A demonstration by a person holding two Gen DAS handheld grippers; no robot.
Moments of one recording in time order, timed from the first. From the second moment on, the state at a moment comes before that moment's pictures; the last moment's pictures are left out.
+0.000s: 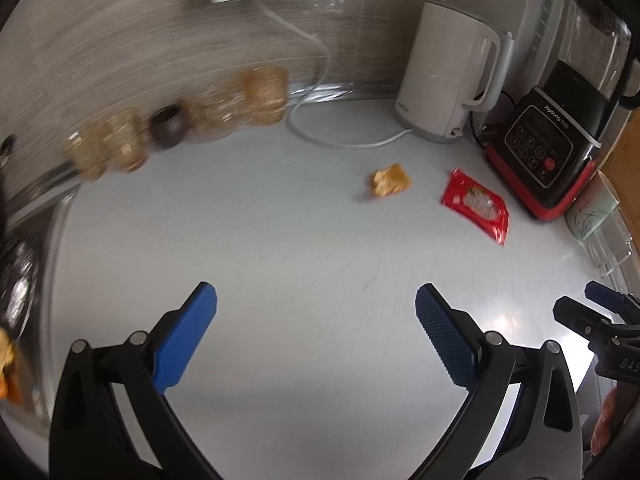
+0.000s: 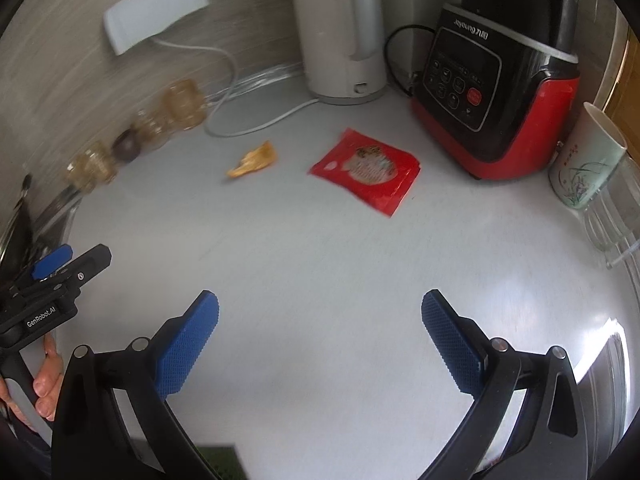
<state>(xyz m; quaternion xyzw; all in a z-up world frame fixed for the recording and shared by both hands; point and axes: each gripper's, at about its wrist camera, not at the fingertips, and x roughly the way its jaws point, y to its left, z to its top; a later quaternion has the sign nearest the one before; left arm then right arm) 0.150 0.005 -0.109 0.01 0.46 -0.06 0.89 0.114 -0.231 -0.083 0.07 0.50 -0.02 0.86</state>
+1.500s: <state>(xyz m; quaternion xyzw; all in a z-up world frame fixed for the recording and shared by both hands) 0.334 -0.101 -0.204 0.07 0.47 -0.15 0.87 0.263 -0.300 -0.164 0.02 0.54 0.07 0.84</state>
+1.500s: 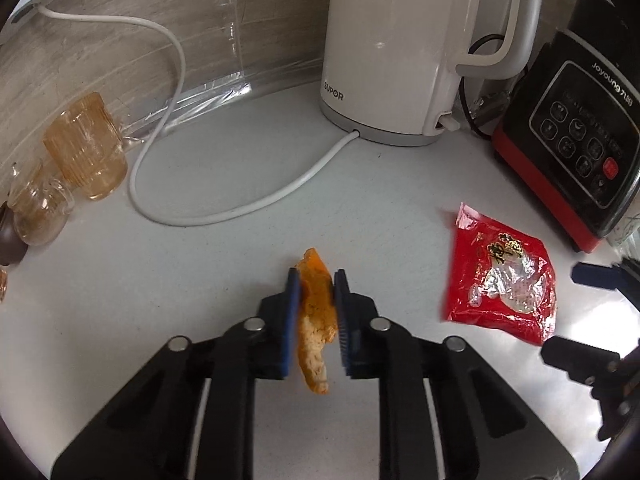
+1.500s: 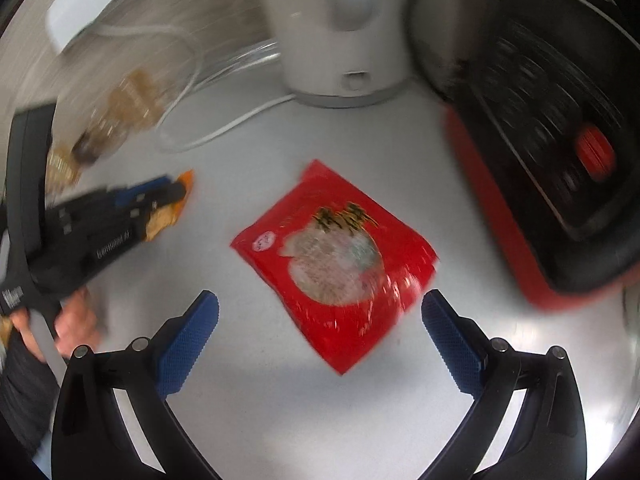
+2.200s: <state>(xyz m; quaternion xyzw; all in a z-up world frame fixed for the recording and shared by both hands) 0.332 -0.079 -0.204 0.05 0.47 -0.18 0.87 0.300 -0.306 -0.167 -0.07 0.56 0.19 0.80</state>
